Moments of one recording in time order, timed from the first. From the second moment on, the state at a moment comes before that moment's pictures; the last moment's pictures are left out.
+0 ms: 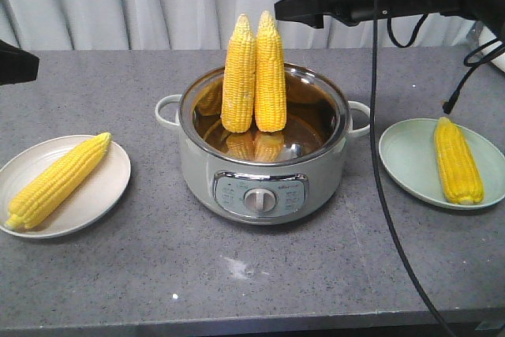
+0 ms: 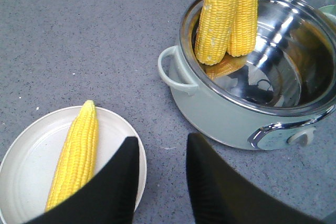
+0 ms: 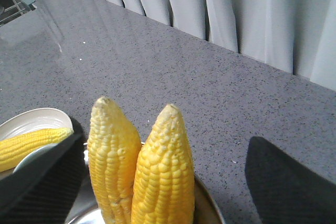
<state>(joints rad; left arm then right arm) -0.15 1.14 -1.38 -0.28 1.01 0.20 0.07 2.11 -2.08 1.11 1.00 -0.93</state>
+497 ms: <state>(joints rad) -0.15 1.14 -1.38 -0.28 1.01 0.20 0.07 2.19 -2.08 1.25 0.96 -1.03</state>
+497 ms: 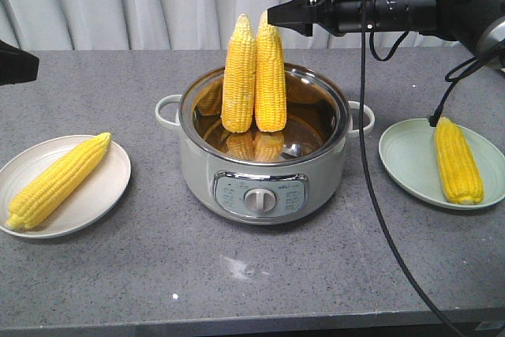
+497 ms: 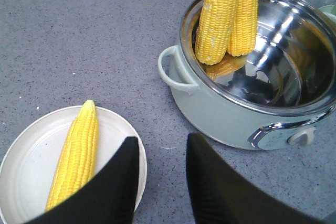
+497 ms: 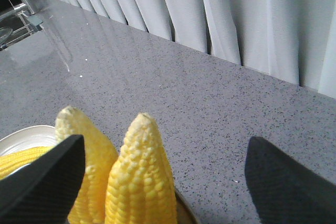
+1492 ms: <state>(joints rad) -0.15 1.14 -1.38 -0.28 1.02 0.20 0.11 2.24 -2.08 1.20 0.96 -1.00</state>
